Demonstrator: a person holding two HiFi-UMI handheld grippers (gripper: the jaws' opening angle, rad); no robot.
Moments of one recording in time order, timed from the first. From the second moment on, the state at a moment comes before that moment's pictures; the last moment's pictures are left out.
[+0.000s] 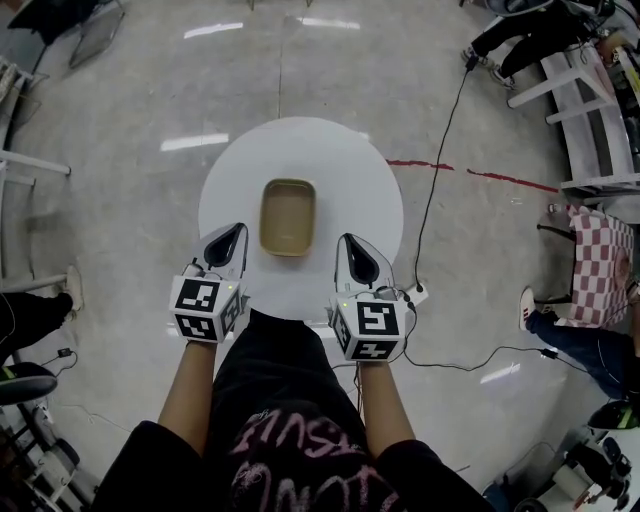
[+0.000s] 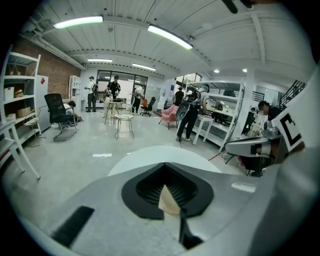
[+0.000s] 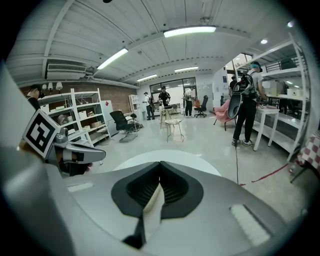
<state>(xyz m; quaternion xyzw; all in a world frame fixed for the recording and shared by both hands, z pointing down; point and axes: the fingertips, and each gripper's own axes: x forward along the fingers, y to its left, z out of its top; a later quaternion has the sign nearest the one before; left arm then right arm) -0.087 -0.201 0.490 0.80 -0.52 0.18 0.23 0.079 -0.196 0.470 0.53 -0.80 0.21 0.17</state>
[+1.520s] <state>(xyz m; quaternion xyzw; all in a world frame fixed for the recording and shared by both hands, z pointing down) -0.083 -0.229 0.597 0.79 -0.48 0.22 0.31 0.070 -0.210 0.577 0.54 -0.76 0.29 0.21</state>
